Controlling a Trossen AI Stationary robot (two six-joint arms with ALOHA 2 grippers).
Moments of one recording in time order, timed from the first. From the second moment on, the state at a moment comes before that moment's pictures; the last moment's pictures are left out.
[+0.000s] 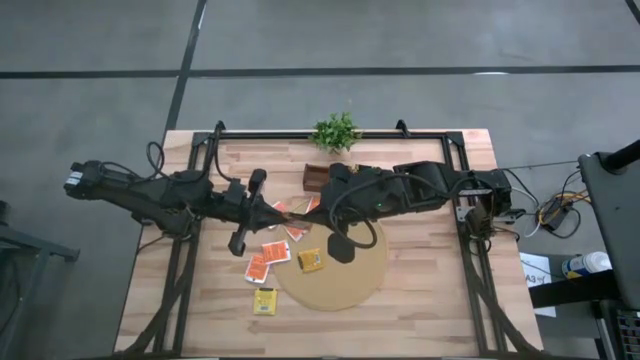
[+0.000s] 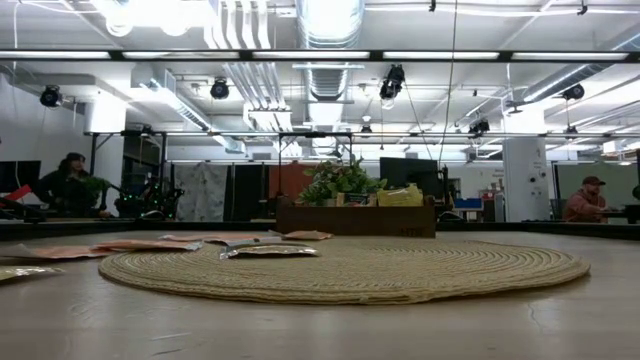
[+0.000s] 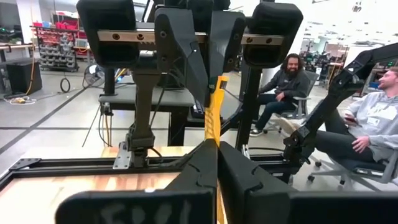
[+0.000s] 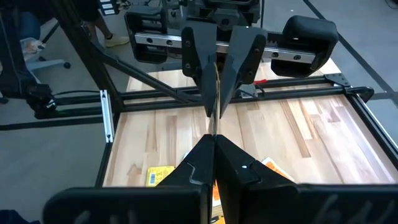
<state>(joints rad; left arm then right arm) -0.22 0.96 0.93 0.13 -0.02 -0.10 0.23 1.89 2.35 -0.96 0.17 0.24</state>
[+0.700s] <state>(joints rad) -0.20 0.96 0.93 0.11 -0.04 -0.08 0.24 1.86 2.36 -0.88 0.17 0.27</state>
